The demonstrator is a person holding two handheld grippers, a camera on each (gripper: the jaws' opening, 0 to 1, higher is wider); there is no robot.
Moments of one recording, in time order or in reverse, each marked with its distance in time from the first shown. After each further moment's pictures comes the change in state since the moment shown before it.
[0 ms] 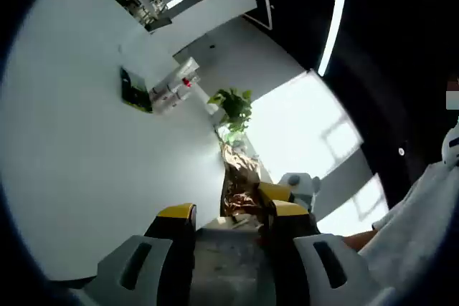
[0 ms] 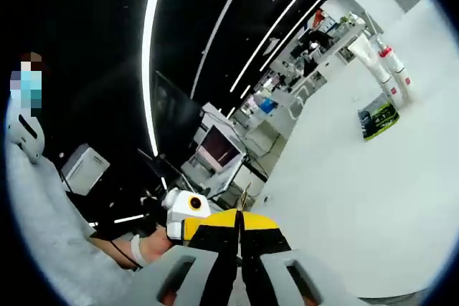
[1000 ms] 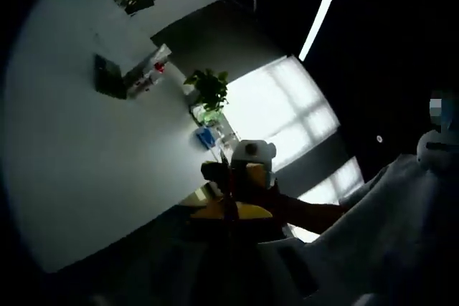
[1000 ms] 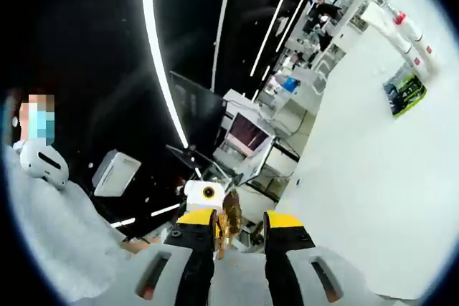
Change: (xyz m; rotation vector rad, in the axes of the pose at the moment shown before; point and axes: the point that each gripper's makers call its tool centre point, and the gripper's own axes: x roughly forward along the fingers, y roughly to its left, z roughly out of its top) left arm -0.029 -0.043 -0.036 0.140 0.336 -0.108; right arm -0.004 0.022 -0.017 -0.015 0.363 0.211
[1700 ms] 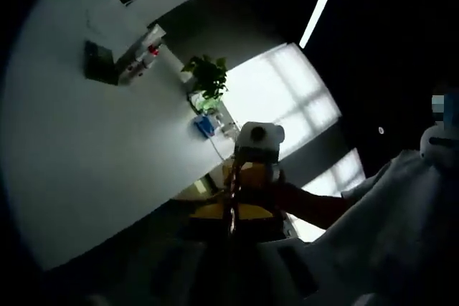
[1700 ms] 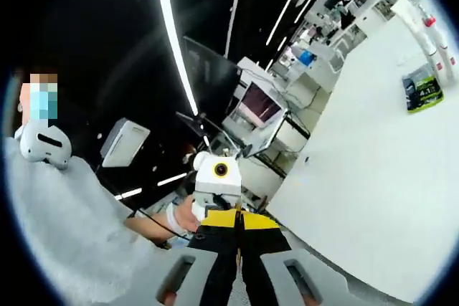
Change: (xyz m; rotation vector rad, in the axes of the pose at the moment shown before) left arm 0.026 0.002 0.005 -0.011 -0.082 -0.003; right arm -0.009 0.009 0.001 0.046 -0.061 0.035
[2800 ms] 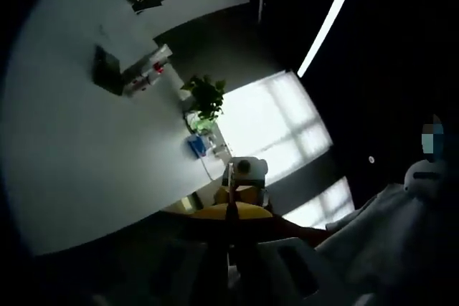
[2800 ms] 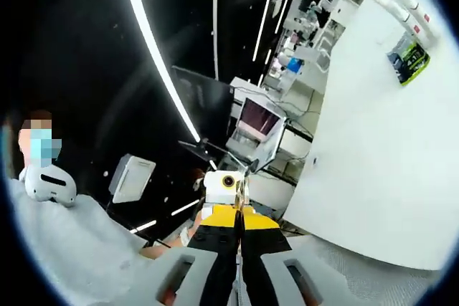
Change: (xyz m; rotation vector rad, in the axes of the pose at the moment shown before) left arm -0.019 -0.006 0.014 -0.114 -0.080 -0.041; right arm 0.012 0.009 -0.008 0.140 -0.032 0.021
